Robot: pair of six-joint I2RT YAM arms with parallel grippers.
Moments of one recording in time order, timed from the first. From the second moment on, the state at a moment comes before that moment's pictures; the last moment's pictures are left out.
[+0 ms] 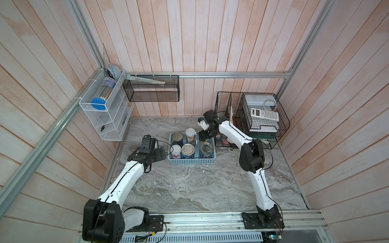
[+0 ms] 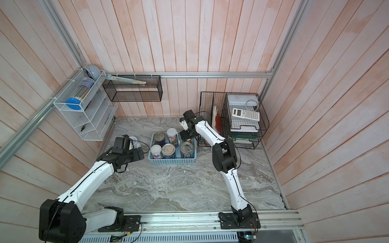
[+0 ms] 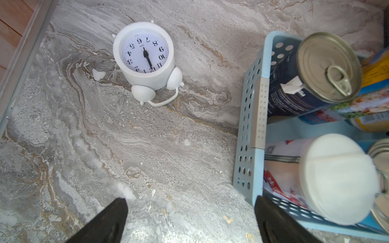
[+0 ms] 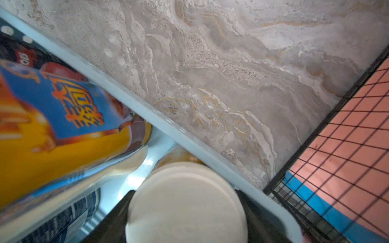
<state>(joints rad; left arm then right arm) -0.17 1.23 0.87 -0.57 -0.11 -0.34 0.53 2.37 2.19 -0.97 -0.13 -0.05</state>
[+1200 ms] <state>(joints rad) -0.17 1.23 0.87 -0.57 -0.11 -0.34 0.48 2.14 2.06 -0.82 -0.04 -0.01</state>
